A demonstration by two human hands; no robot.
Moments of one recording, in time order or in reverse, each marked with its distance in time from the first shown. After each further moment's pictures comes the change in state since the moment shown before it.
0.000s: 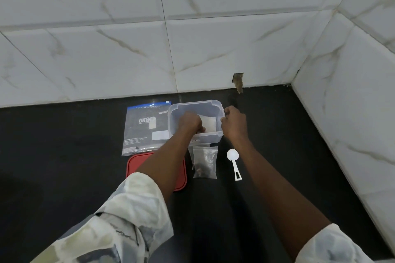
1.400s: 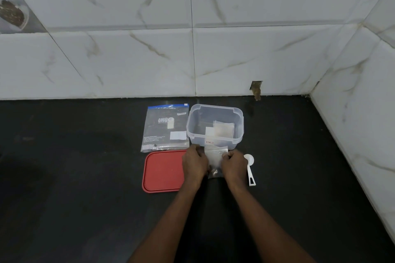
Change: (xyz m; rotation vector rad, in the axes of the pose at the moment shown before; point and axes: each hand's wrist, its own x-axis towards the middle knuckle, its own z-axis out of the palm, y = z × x) left_hand -0.084 -0.110 0.054 -0.555 0.245 0.054; right_hand -0.080 0.041 0.079 0.223 0.027 0.209
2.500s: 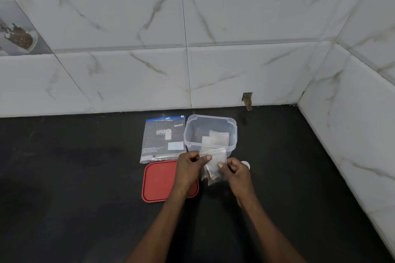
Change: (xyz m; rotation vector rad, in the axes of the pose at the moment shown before) left_hand -0.019 0.024 -0.036 -0.456 -0.250 0.172; right_hand -0.036 0.001 -0.052 0.555 -0.342 -0.192
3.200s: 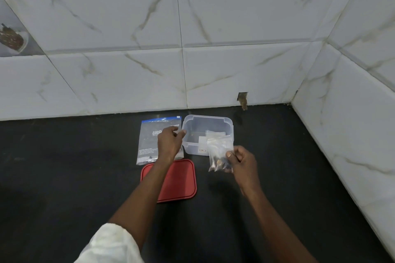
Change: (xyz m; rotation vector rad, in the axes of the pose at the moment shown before) left_hand 0.070 0.049 -0.035 0.614 0.278 0.011; right_hand 0.008 -0.035 -0.008 -0.176 0.176 -0.005
